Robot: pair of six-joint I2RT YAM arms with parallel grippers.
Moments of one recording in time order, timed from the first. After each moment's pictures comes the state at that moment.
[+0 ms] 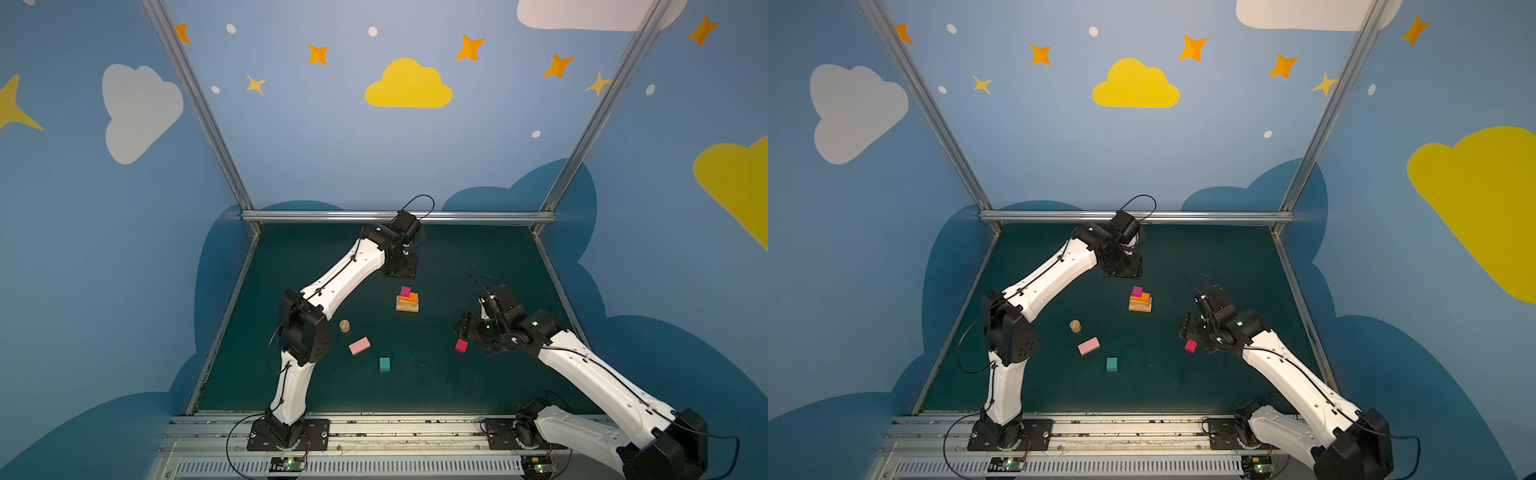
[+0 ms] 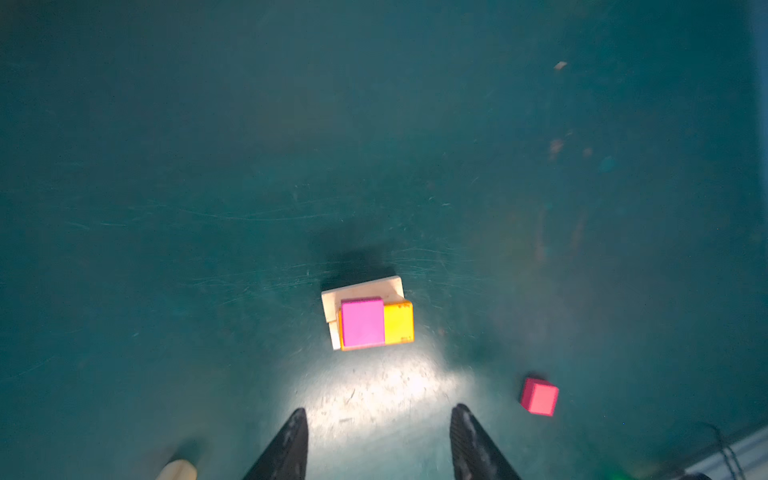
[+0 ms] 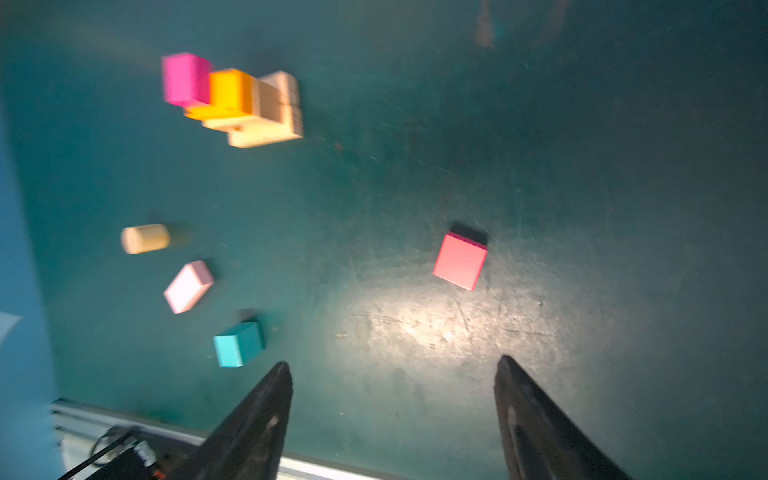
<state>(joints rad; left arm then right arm) -0.63 1.99 2.05 -1.13 0.02 -0.43 0.59 1.10 0.85 -0.86 -0.02 0.78</state>
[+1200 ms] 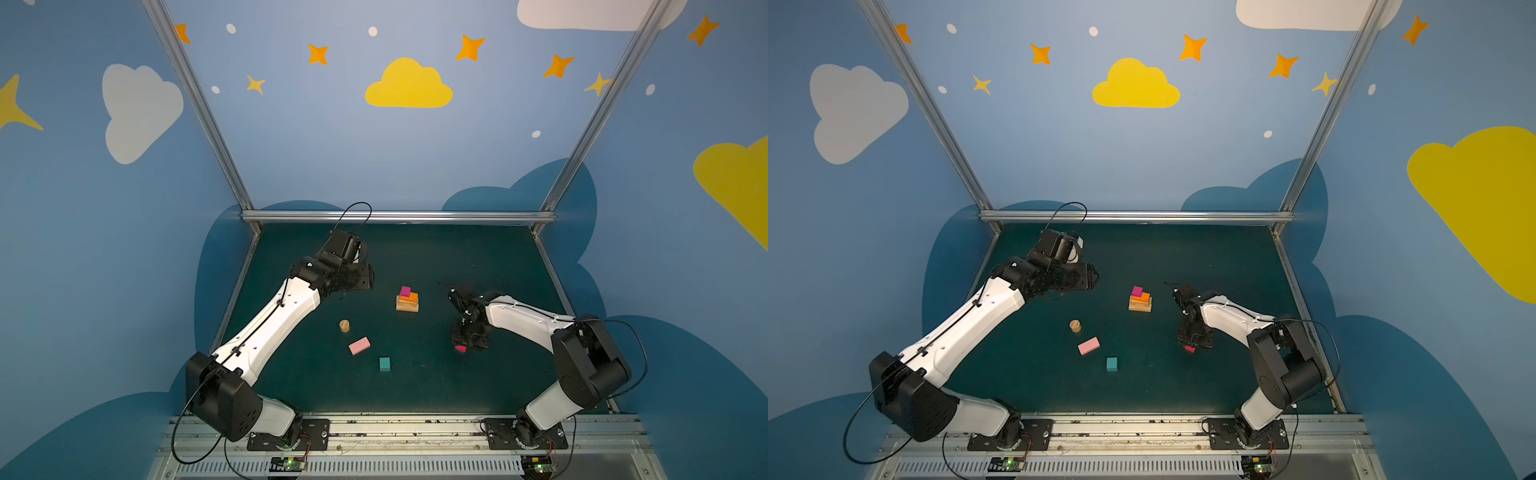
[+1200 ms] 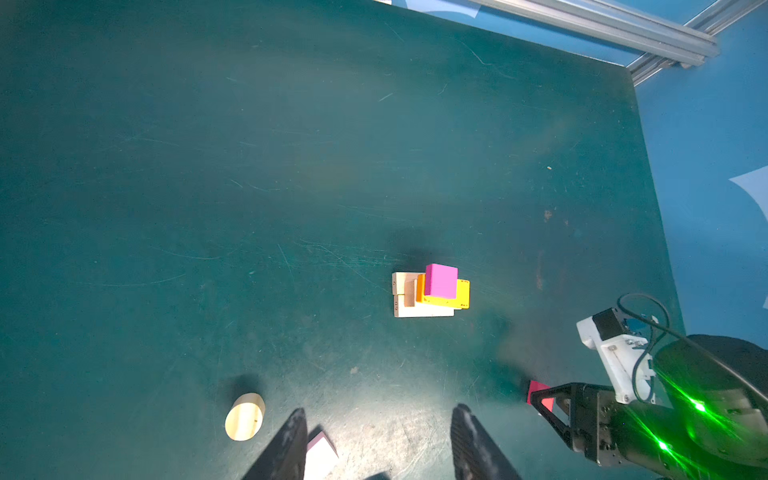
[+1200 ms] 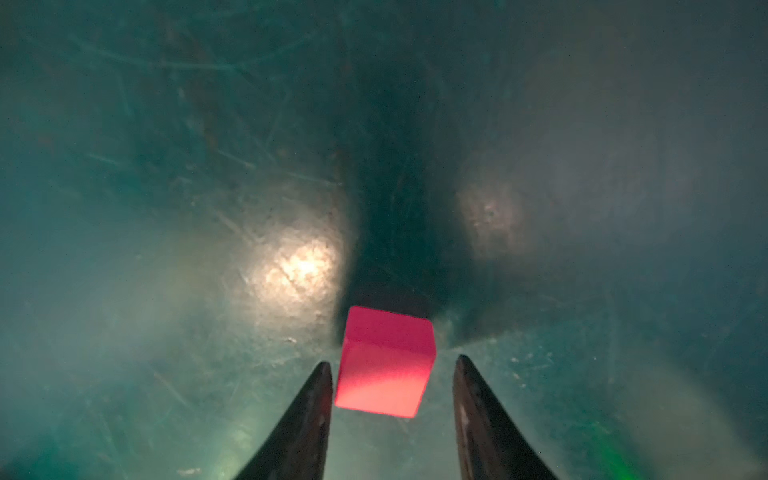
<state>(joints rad) -0.47 1.43 1.37 -0.81 0.04 -0.49 0.56 1.61 0.93 -0.84 0.01 0.76</state>
